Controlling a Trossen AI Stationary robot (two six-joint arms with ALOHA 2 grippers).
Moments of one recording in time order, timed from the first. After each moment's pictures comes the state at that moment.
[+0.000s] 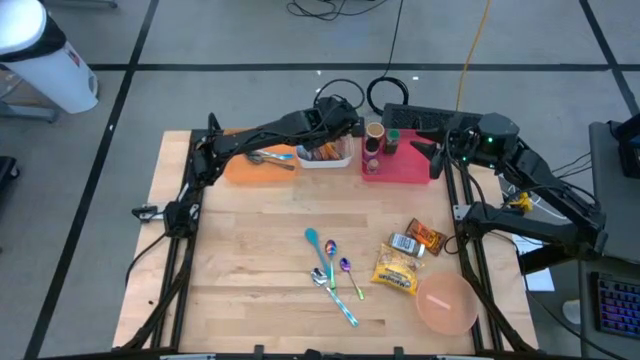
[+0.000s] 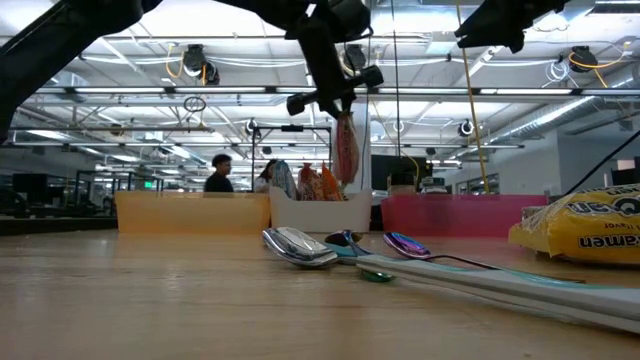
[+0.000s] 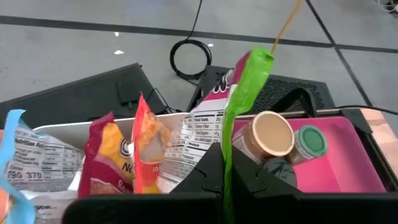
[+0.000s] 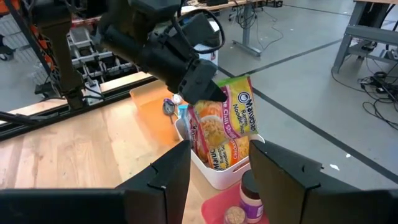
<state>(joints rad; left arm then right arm) 0.35 2.17 2.13 -0.75 -0.52 -0.92 -0.65 0.69 0.94 -0.50 -0.16 0.04</state>
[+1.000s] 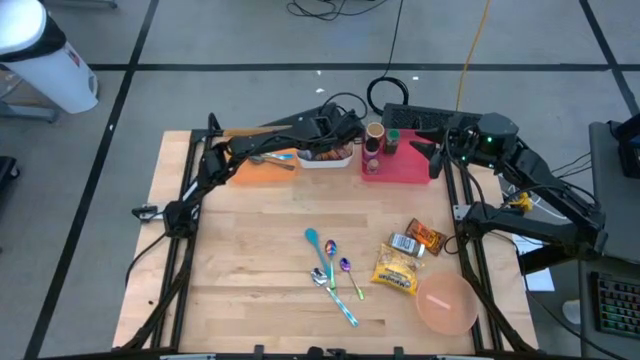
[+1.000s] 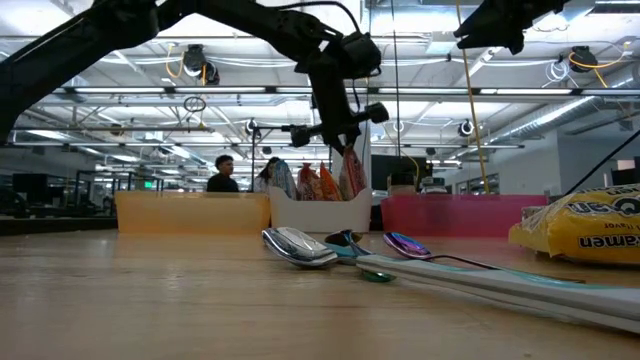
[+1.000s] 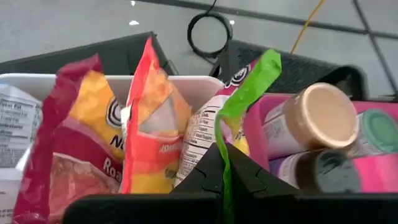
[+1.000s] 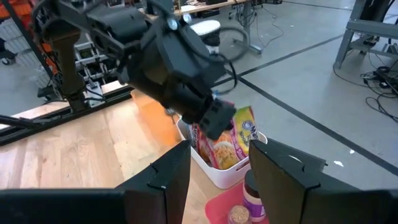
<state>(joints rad) 0.37 2.28 2.12 -0.74 -0.49 -1.03 -0.65 0.70 0.94 -0.50 -0.16 0.07</state>
